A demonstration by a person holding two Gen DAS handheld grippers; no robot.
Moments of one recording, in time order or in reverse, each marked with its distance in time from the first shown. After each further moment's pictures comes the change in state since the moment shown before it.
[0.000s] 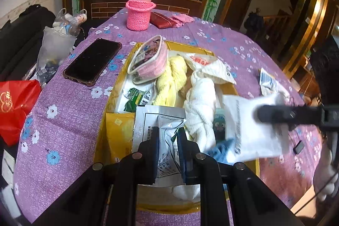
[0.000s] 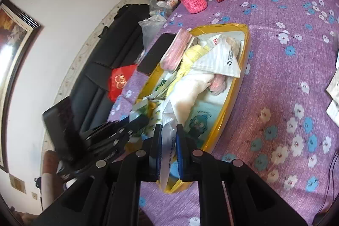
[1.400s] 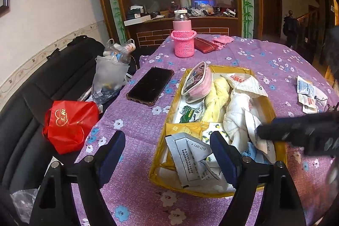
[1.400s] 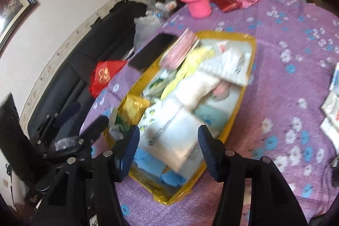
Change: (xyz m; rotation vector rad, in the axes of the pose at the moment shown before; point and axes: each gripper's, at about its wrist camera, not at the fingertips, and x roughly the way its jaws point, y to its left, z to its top) left arm -0.052 -0.011 -0.015 0.039 -0.185 0.404; right arm 0.027 0.032 -0.015 -0.147 -0.026 -0.156
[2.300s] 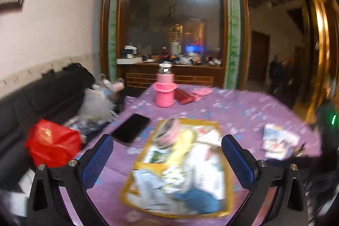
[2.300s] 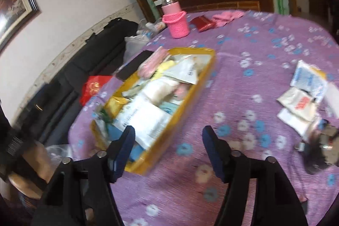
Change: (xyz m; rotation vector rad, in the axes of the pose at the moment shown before) left arm -0.066 -0.018 0.012 -0.129 -0.300 -0.159; right arm -0.071 -0.037 -0.047 -0.026 -0.180 -0.106
